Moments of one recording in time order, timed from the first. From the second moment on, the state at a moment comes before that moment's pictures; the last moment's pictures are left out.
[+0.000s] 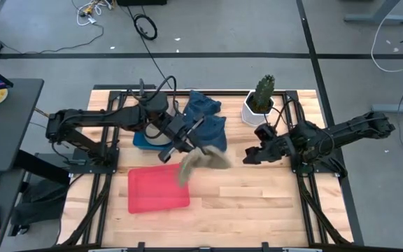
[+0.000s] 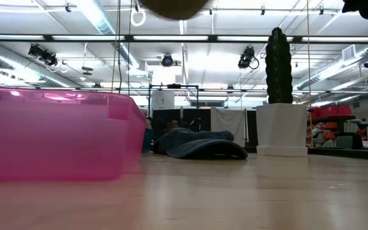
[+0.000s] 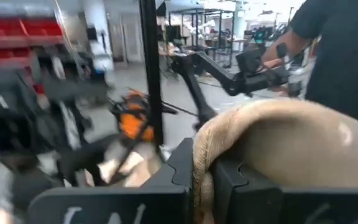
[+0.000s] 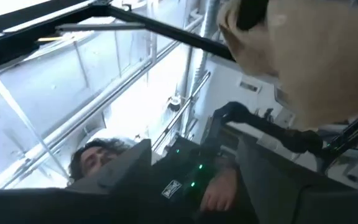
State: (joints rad) left arm 0.07 1.45 1.33 0.18 0.76 0.02; right arm 0.16 0.99 0.54 0.90 -0.36 1.38
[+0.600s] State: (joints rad) left arm 0.18 1.33 1.33 -0.48 0.77 -0.33; right arm 0.16 0.99 0.54 0.87 -0.41 1.35
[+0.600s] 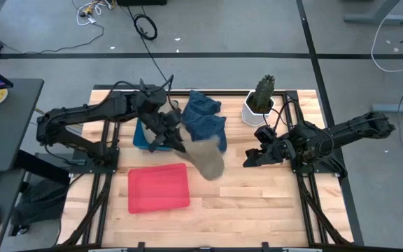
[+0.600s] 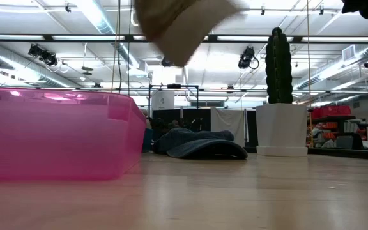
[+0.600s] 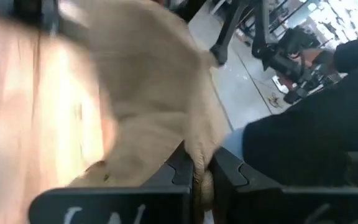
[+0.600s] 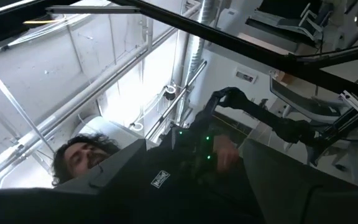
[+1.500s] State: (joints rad) left arm 0.29 1.05 1.38 -0.93 0.66 0.07; right arm 0.15 0.99 0.54 0.74 -0.33 1.18
